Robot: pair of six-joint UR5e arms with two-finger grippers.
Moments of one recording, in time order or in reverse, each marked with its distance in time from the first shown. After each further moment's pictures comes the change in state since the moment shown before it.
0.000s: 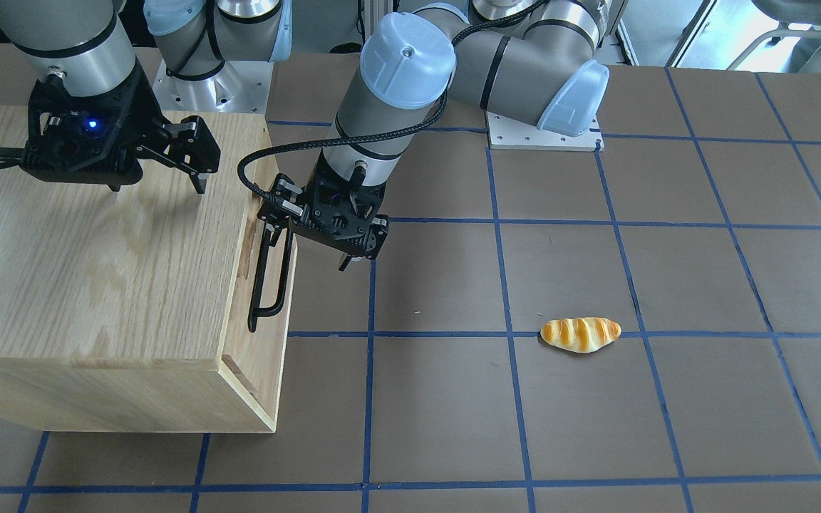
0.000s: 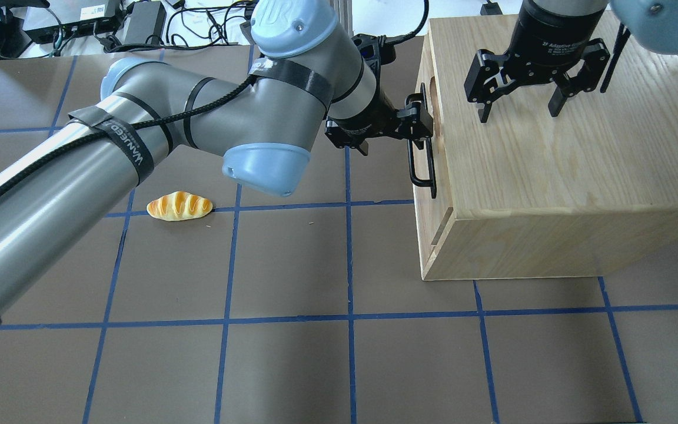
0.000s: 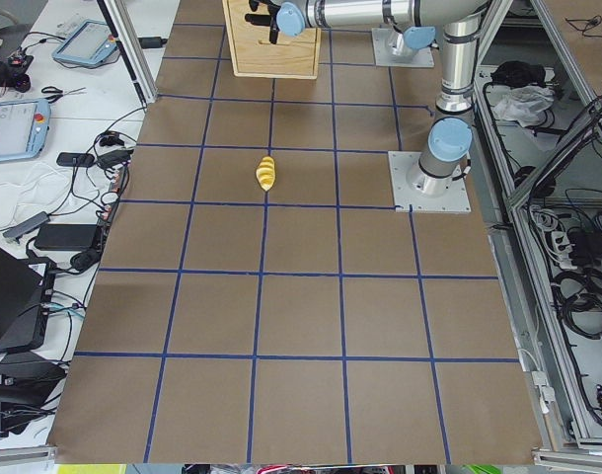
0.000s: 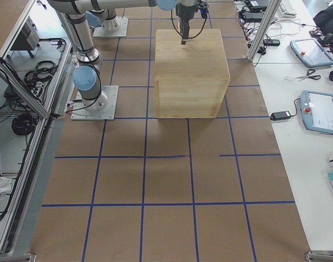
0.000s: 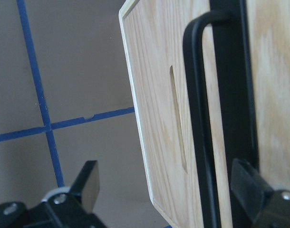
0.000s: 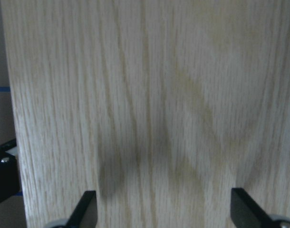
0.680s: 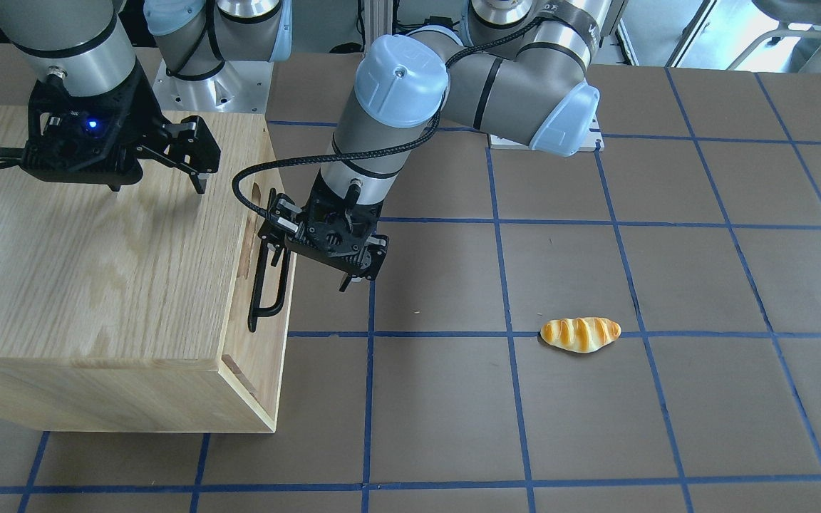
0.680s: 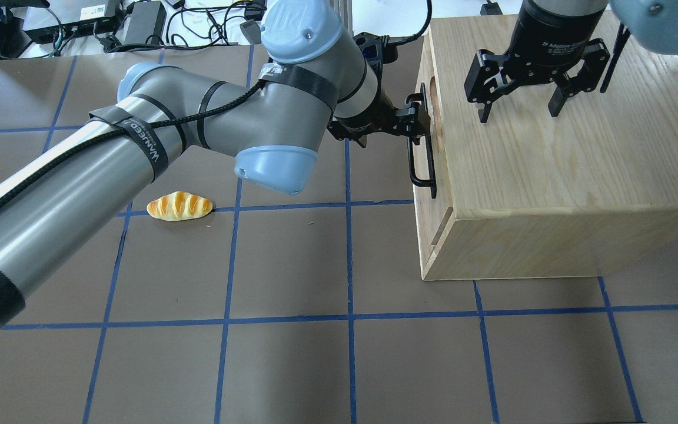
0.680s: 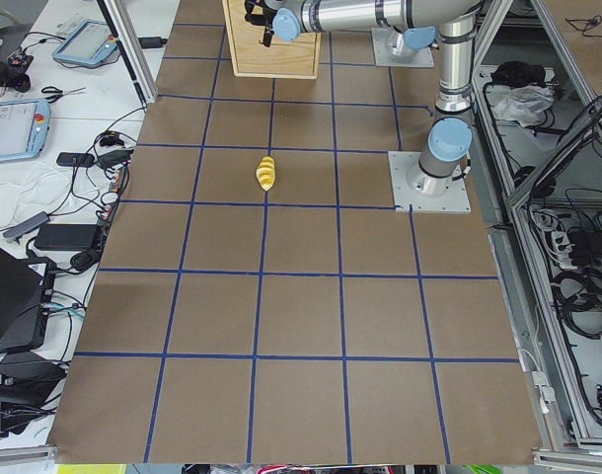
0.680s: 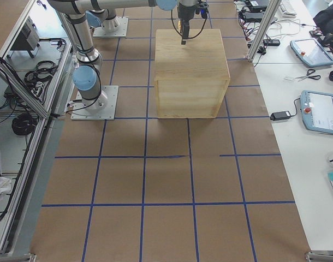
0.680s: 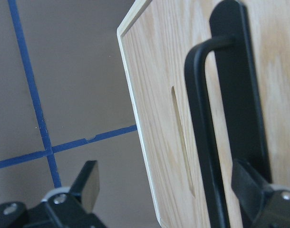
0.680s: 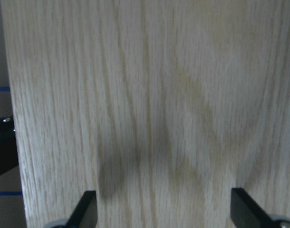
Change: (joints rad) left arm 0.000 -0.035 0.007 0.054 0.055 0.052; right arm 0.000 0.000 0.000 0.000 0.000 0.000
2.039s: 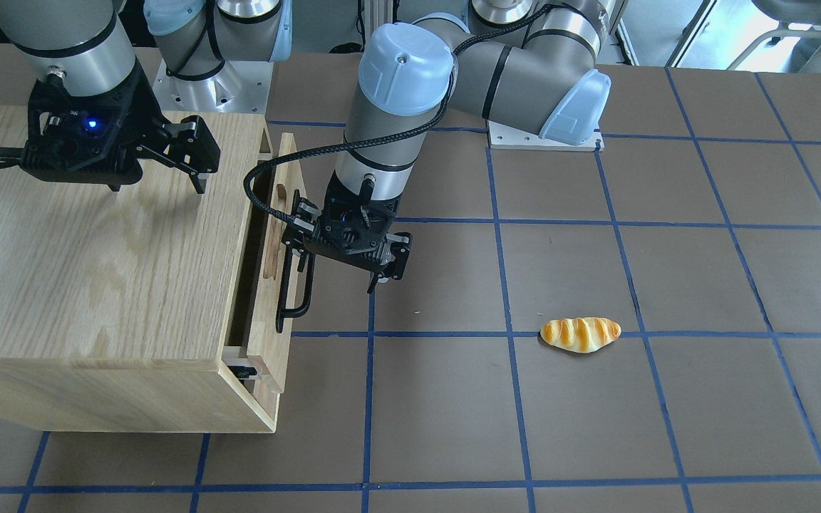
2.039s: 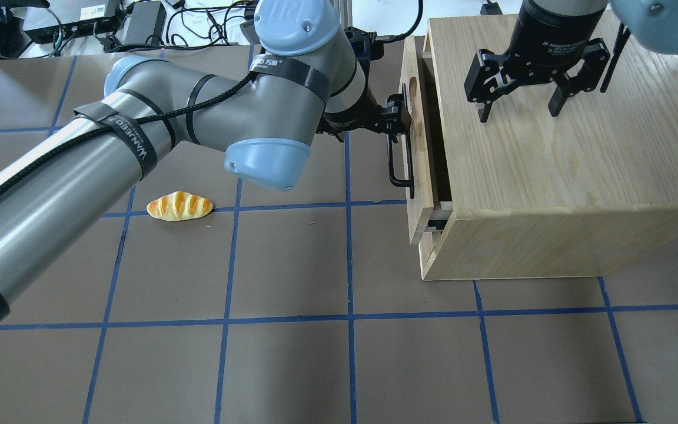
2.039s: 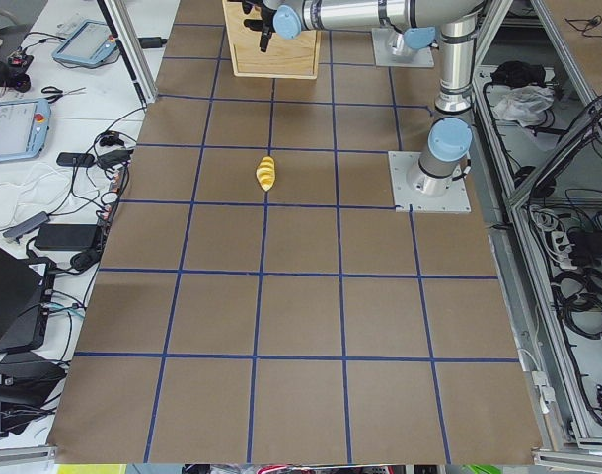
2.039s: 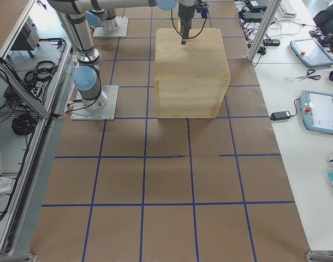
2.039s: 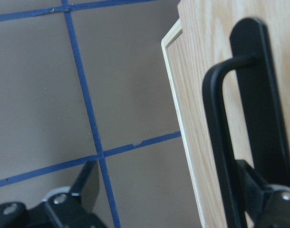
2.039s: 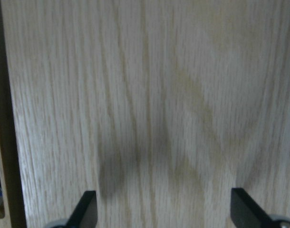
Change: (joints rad) left arm 0.011 0.025 0.006 -0.062 0.093 0.024; right arm 0.000 0.000 0.000 0.000 0.000 0.000
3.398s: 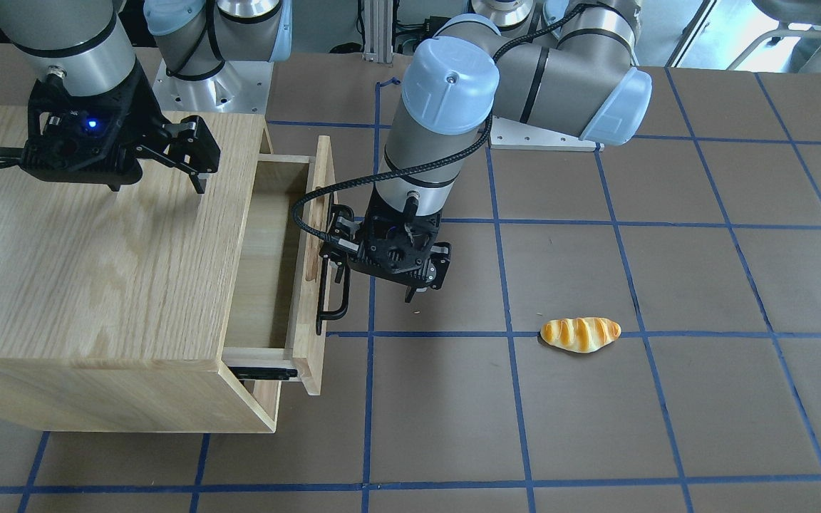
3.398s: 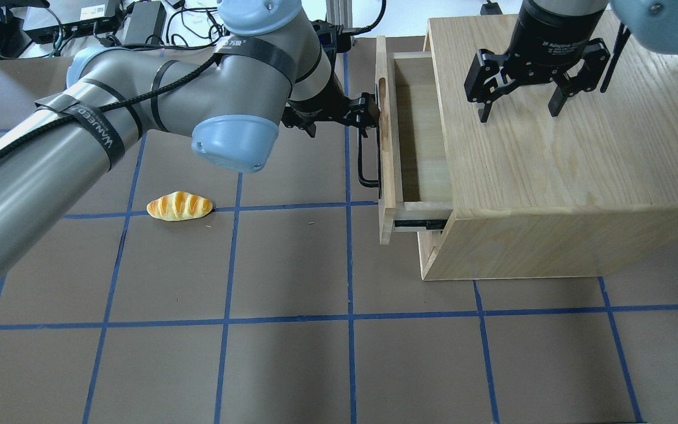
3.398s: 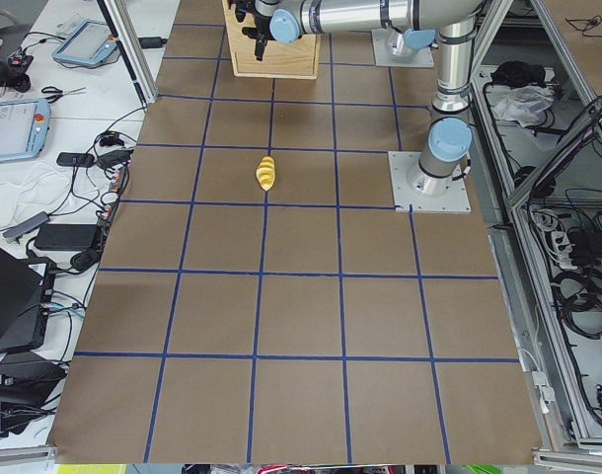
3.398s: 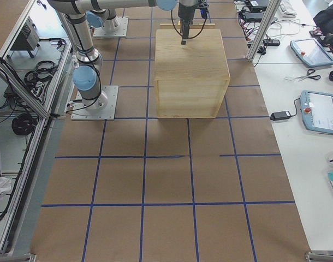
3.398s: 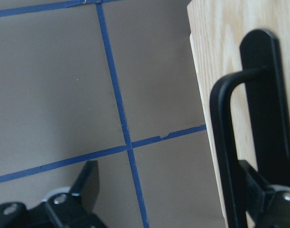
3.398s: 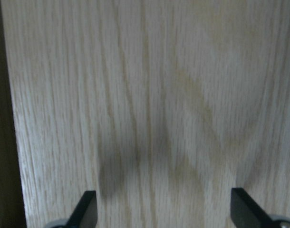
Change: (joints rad) left arm 0.078 0.013 0.004 -0.073 0.006 0.058; right arm 0.000 0.000 0.000 0.000 0.000 0.000
